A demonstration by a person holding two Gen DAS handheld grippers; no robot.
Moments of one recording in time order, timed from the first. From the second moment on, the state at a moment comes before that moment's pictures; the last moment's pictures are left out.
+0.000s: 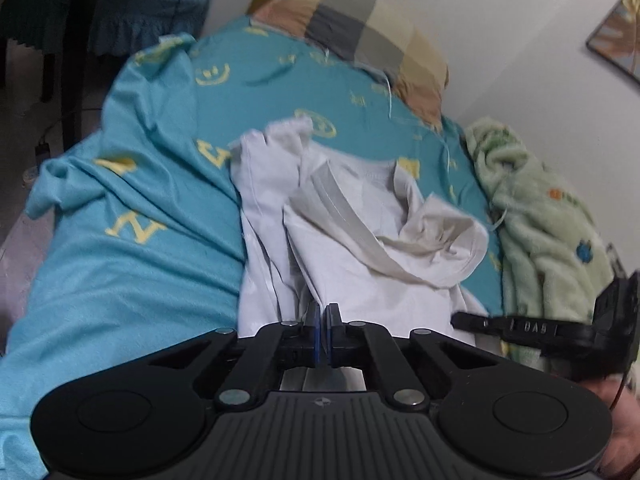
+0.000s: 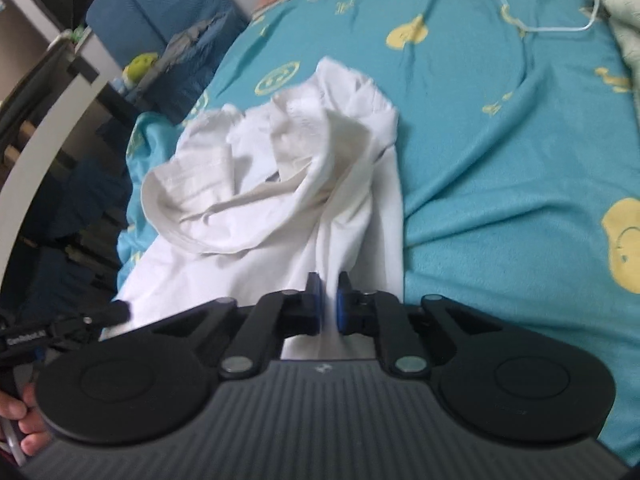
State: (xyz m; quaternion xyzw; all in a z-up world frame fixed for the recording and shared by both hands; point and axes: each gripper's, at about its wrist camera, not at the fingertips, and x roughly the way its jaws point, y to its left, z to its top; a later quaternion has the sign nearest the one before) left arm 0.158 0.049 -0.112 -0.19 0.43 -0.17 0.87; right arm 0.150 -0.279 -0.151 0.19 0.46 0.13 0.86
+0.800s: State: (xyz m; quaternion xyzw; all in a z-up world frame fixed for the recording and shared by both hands) left arm 0.104 0.057 -0.084 -0.30 0.43 -0.12 0.84; right arm 0.107 -0.300 -0.110 0.30 0.44 0.07 0.85
